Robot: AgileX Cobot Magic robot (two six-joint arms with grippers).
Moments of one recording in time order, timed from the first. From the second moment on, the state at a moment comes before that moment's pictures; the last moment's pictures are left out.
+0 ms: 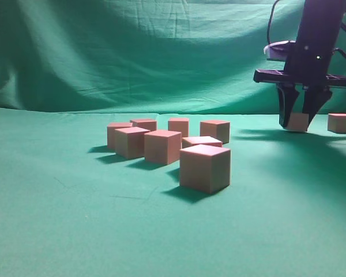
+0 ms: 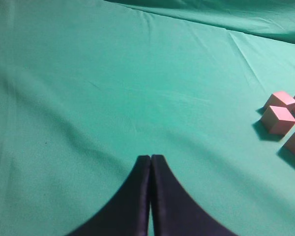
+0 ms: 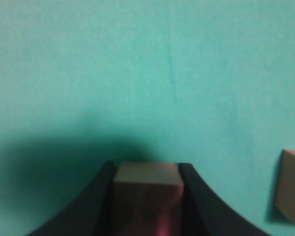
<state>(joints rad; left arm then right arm) -0.01 -0.01 0.02 -0.13 0.36 -0.08 0.13 2.27 -1.86 0.07 0.98 0.07</state>
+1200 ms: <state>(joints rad) -0.01 -0.01 0.02 -0.13 0.36 -0.08 0.66 1.81 -1.76 0.15 1.24 -0.08</state>
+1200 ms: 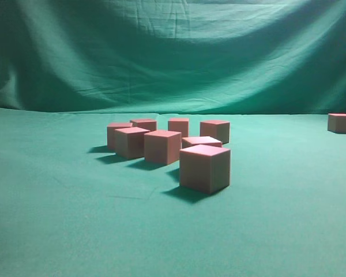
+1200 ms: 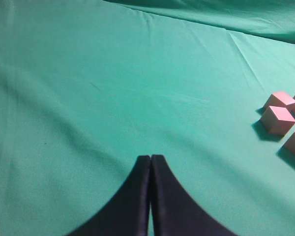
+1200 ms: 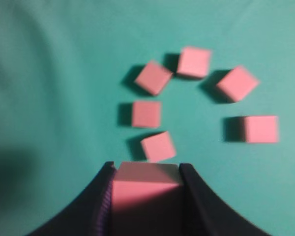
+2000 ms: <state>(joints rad) -0.01 -0.01 0.02 -0.13 0.36 -0.08 0.99 1.64 -1.20 0.16 0.90 -0.38</state>
